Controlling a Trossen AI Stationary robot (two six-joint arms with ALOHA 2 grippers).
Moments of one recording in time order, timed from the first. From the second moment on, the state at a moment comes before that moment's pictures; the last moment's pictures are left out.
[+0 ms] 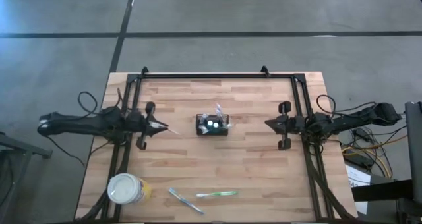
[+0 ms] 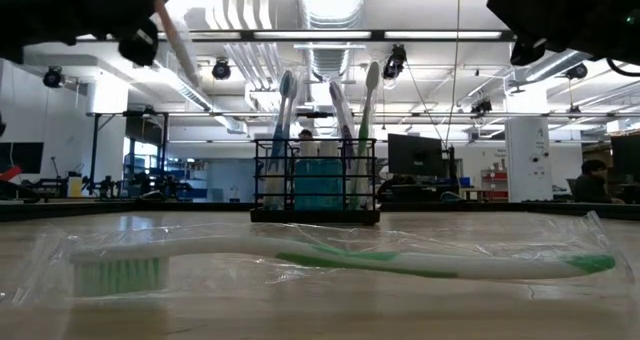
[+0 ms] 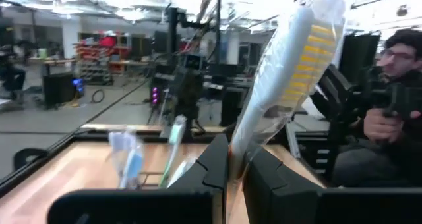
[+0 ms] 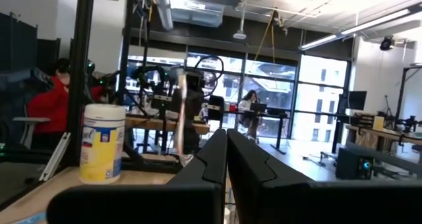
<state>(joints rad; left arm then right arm) -0.01 0.41 0.19 0.31 0.10 -0.09 0.14 0.58 0.01 0.90 0.19 -0.16</state>
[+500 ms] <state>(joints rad) -0.02 0.97 0.45 0.42 0.16 -0.03 0.14 0.58 0.01 0.90 0.19 -0.16</state>
